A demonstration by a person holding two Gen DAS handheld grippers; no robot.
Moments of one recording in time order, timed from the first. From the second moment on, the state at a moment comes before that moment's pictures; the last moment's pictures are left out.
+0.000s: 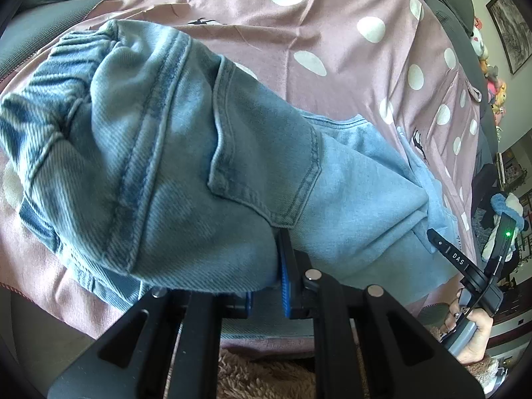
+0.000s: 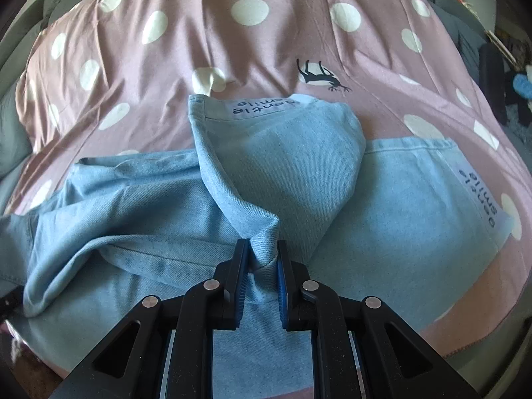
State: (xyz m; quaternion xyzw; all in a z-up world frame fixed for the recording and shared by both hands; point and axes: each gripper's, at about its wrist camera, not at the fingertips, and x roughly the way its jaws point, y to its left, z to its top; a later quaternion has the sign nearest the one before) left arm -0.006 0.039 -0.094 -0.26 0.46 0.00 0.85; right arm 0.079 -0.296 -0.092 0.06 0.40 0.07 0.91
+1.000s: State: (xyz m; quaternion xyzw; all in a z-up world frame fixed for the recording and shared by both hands) left arm -0.008 0.040 -0.095 -0.26 0.45 0.00 0.85; right arm 0.078 -0.295 -0.092 0.06 0.39 0.07 0.91
